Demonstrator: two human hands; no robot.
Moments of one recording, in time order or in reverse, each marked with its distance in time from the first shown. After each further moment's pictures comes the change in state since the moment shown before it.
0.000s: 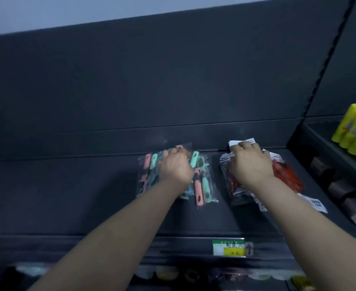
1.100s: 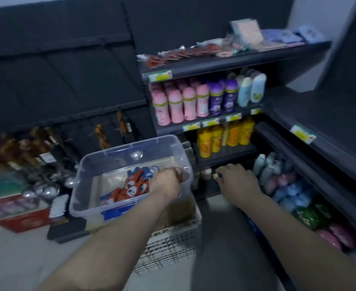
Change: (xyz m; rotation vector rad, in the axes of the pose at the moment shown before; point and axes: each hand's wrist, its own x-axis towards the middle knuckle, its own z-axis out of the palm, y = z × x) left_hand -0.598 -0.419 -0.169 0.112 0.153 -1.312; right_hand -0.438 -0.525 -0.015 0.221 -0.285 -1.455
